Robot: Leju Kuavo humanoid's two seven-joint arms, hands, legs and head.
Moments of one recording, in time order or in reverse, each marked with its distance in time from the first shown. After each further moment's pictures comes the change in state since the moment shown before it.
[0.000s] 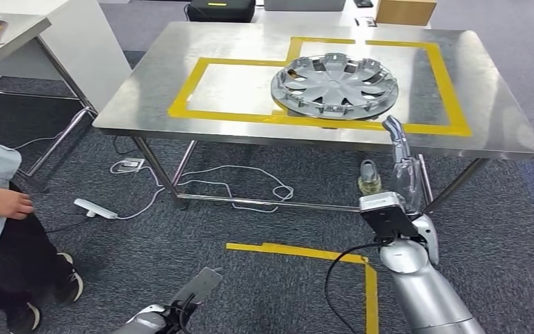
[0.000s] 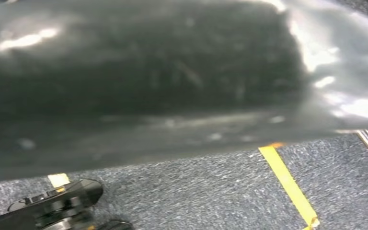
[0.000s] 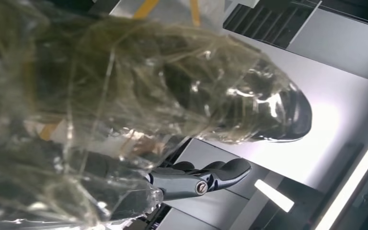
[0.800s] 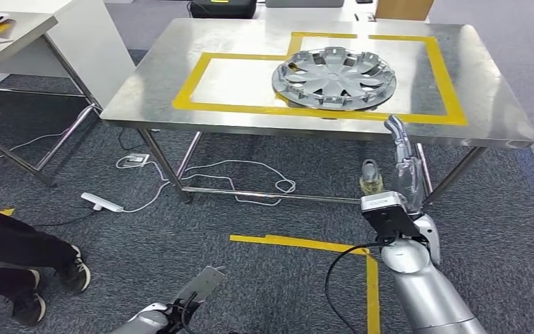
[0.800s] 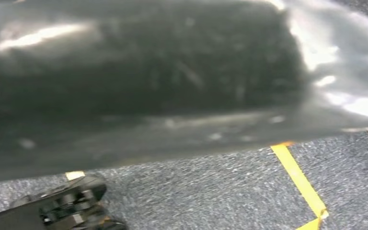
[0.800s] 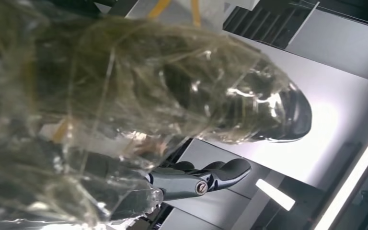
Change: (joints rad) left arm -0.006 -0.004 -0.011 0.000 0.006 -0.003 0.000; right arm -0.001 -0.002 -0.001 -0.001 0.001 0.004 0.002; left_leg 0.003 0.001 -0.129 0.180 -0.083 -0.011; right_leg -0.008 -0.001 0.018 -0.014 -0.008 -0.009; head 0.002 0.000
